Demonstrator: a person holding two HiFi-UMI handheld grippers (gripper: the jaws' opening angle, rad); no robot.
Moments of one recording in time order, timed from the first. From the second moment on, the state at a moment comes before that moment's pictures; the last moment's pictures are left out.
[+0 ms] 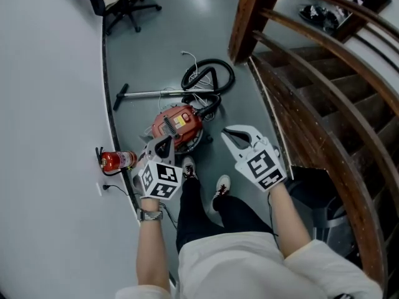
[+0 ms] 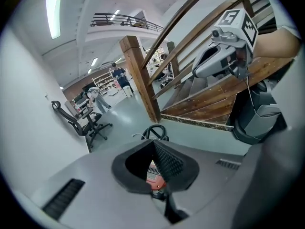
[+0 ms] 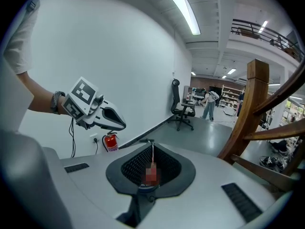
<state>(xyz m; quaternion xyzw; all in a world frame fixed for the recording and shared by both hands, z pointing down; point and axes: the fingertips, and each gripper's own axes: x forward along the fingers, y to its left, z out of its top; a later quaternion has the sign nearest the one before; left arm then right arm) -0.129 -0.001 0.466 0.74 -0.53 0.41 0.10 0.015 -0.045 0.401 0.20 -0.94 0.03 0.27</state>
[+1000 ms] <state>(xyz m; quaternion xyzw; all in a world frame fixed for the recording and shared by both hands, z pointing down) -0.106 0.024 0.361 0.73 -0.57 0.36 0.06 0.036 -0.032 0.300 0.18 -0.95 -0.03 0.25</state>
